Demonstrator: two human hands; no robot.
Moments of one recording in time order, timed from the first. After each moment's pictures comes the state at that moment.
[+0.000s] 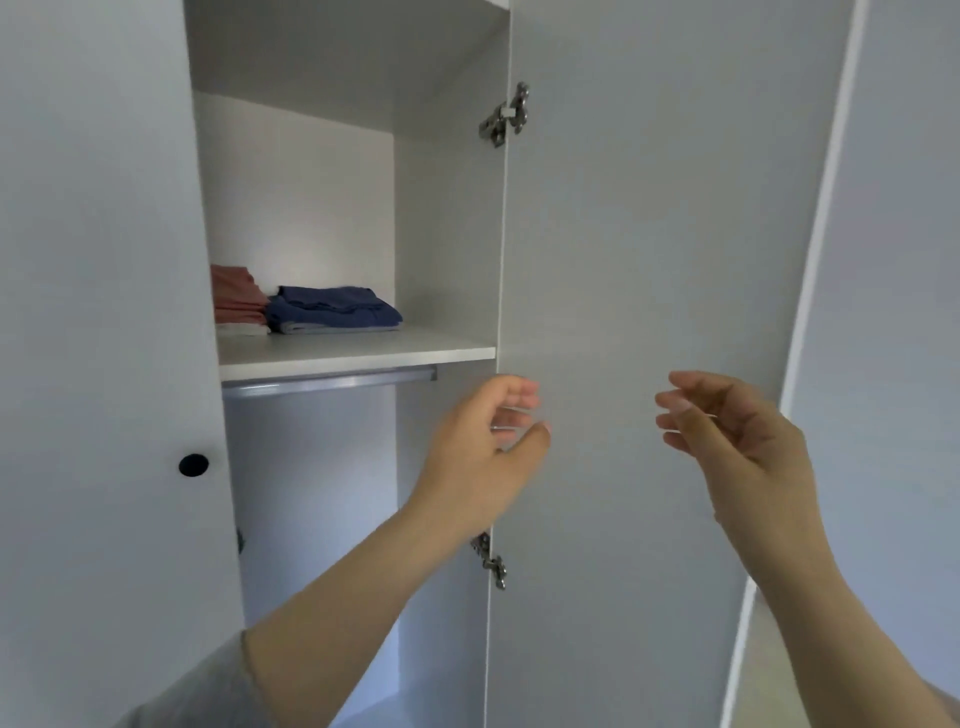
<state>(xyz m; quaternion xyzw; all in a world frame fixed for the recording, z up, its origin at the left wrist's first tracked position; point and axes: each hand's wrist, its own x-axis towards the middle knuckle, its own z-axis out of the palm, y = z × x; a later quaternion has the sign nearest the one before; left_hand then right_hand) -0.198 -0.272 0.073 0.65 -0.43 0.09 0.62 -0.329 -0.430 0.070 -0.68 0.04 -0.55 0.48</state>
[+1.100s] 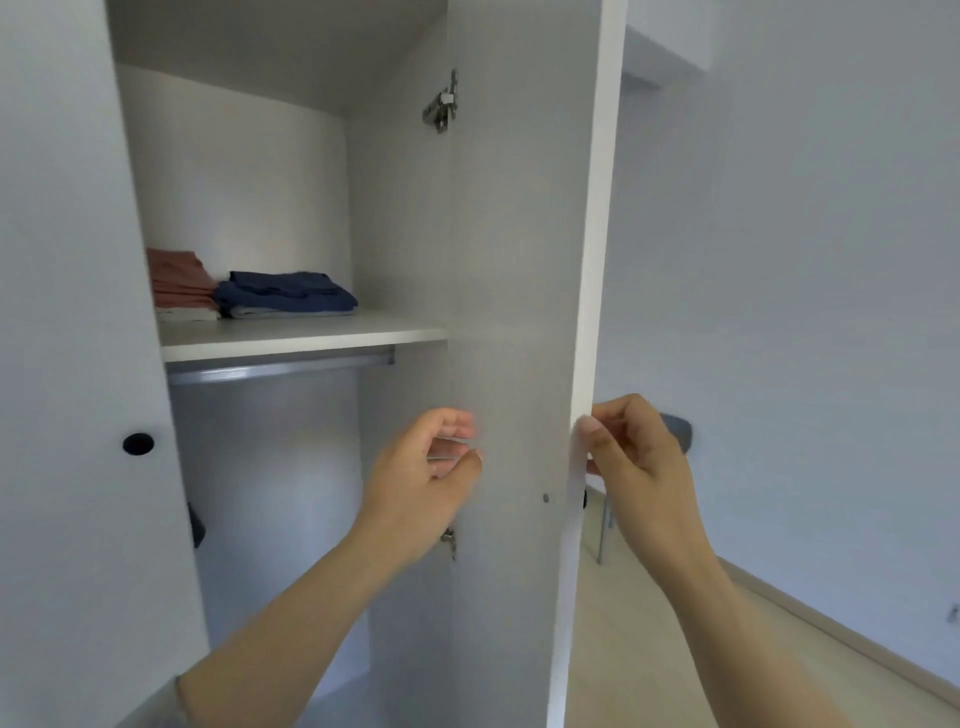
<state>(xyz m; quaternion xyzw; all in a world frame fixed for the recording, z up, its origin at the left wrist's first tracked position) -0.231 -0.277 0.032 0.67 -0.41 0.07 0.62 -0.362 -0.419 0.040 -0.73 0.10 -0.49 0.47</state>
